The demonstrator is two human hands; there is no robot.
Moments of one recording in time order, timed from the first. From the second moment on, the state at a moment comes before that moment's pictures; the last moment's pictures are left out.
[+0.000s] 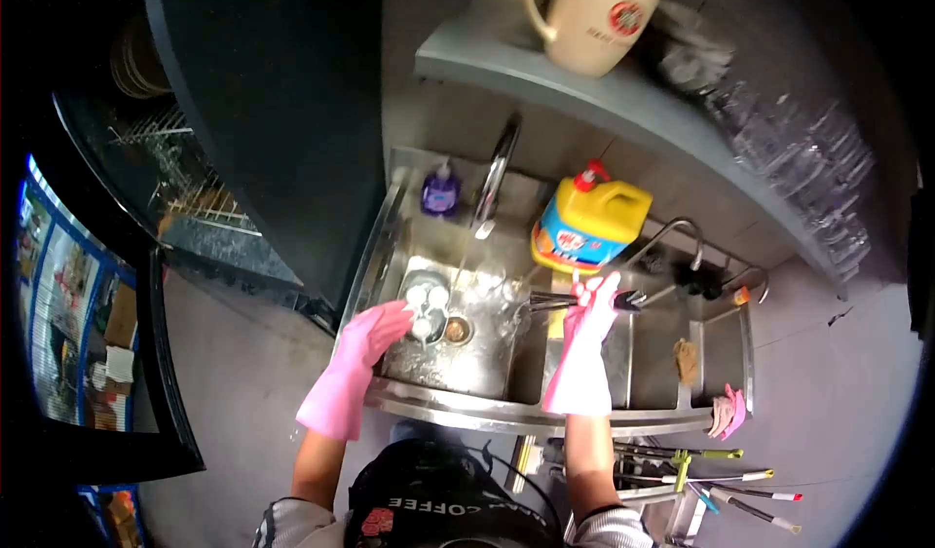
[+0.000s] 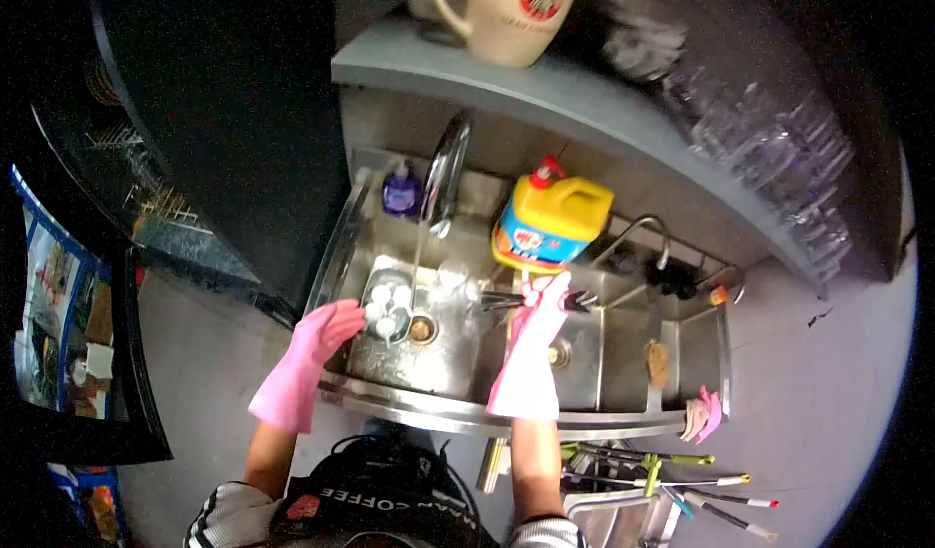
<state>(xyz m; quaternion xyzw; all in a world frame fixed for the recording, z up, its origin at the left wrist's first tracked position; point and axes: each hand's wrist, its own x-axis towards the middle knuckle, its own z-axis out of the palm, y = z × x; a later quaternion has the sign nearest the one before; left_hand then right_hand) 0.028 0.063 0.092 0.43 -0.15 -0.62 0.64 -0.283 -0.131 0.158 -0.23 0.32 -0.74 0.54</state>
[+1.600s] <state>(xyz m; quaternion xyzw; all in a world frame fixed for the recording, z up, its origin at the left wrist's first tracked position) 0.068 0.134 0.105 0.44 -0.09 -0.56 0.69 -0.137 -0.138 0.624 -0.71 0.48 -0.51 -0.05</state>
